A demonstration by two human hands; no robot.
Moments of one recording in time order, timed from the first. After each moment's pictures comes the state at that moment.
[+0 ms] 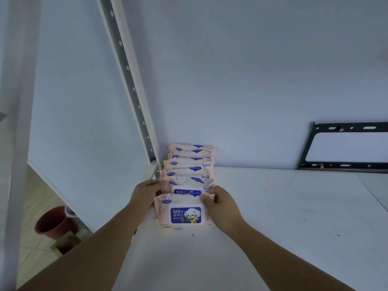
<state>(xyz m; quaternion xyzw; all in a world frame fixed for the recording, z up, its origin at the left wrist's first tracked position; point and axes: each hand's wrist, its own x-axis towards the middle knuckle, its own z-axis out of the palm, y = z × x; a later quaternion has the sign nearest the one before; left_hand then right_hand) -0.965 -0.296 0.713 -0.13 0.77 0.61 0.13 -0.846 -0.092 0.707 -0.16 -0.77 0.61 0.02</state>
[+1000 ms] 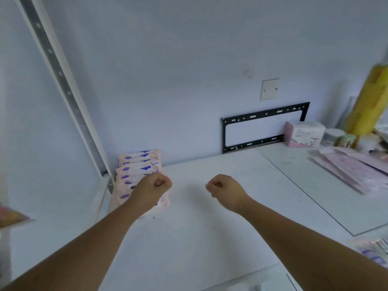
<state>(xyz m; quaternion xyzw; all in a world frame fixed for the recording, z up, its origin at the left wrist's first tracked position) -0.835 -0.227 0.774 0.28 0.83 0.47 0.13 -0.673 -0.028 0.765 -0.27 -0.83 0.47 0.12</state>
